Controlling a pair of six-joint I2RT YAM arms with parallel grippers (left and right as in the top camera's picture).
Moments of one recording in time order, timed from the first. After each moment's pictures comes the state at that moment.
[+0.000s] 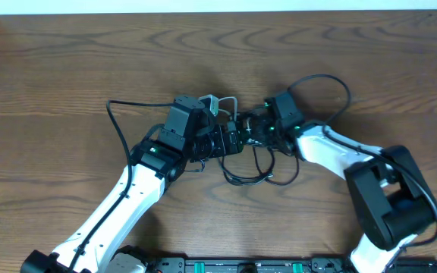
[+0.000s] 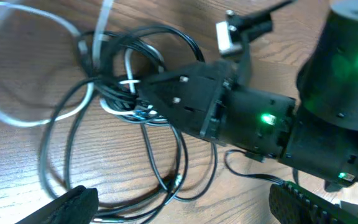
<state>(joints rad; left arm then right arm) -0.46 1.32 0.87 -0.39 0.41 -0.68 0.49 1.88 0.99 -0.16 -0.17 0.93</state>
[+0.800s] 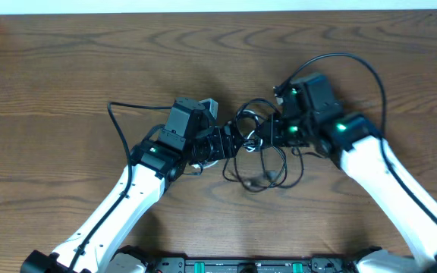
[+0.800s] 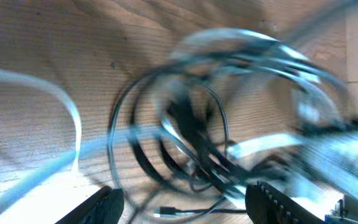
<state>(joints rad) -0.46 1.32 0.87 -0.44 0.41 -0.68 0.45 1.42 1.12 -0.65 -0.45 0.53</state>
